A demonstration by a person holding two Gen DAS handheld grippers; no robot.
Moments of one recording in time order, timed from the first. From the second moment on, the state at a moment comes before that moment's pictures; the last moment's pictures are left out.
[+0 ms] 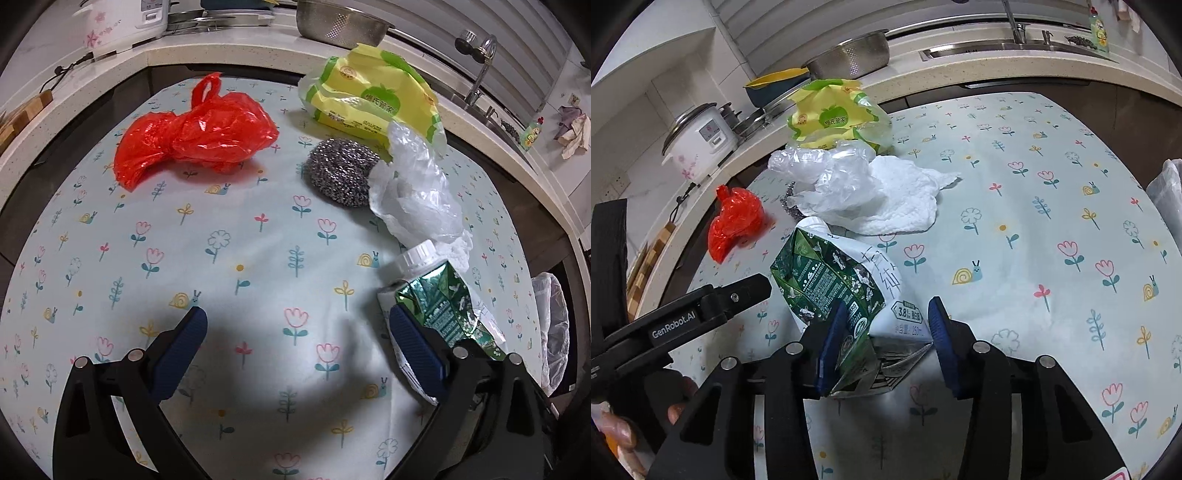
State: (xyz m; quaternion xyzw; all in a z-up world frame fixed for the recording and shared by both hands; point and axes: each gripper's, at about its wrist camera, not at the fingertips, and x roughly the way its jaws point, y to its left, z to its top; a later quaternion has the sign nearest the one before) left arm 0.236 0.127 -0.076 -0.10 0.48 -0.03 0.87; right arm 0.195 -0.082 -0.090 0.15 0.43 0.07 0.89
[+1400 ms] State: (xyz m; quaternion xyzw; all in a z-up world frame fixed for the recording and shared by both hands) left arm 0.174 0.164 -0.083 -0.07 0.49 -0.01 0.87; right arm 0.134 0.005 -0.081 0.07 0.52 0.21 0.82
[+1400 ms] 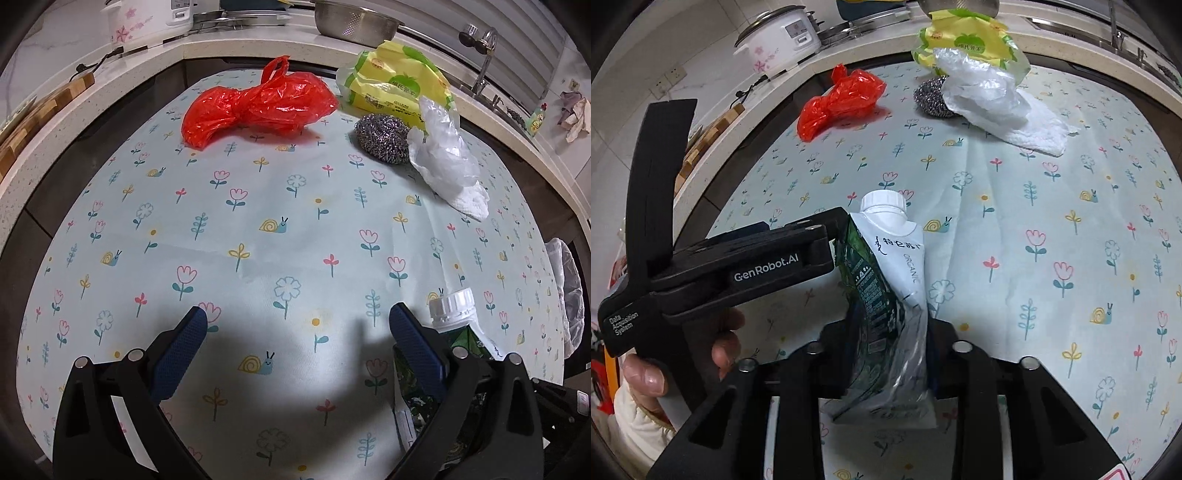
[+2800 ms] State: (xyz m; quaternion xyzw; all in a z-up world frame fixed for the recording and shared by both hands) left arm 0.321 0.048 -0.038 -0.05 0.43 -0.08 0.90; right arm 0.204 -0.158 -0.049 0.20 0.40 0.06 0.89
